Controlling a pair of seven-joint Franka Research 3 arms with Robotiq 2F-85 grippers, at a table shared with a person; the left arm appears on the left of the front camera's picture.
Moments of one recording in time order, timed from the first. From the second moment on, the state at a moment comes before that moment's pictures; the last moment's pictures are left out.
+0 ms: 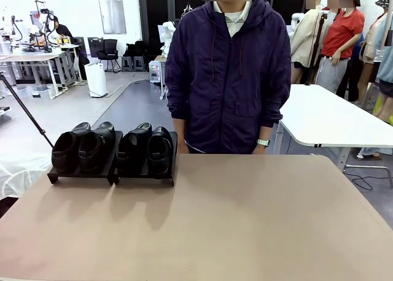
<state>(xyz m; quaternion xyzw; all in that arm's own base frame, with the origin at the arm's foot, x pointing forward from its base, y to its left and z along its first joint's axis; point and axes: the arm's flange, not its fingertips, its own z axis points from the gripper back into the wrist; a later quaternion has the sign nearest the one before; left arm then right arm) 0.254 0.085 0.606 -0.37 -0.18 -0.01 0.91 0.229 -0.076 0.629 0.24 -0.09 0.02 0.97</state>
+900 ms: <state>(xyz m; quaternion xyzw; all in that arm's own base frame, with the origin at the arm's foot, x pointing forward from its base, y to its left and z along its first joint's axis) 0.281 0.066 0.621 -0.36 -0.15 -0.05 0.92 0.229 -0.076 0.629 0.24 -0.09 0.02 0.97</state>
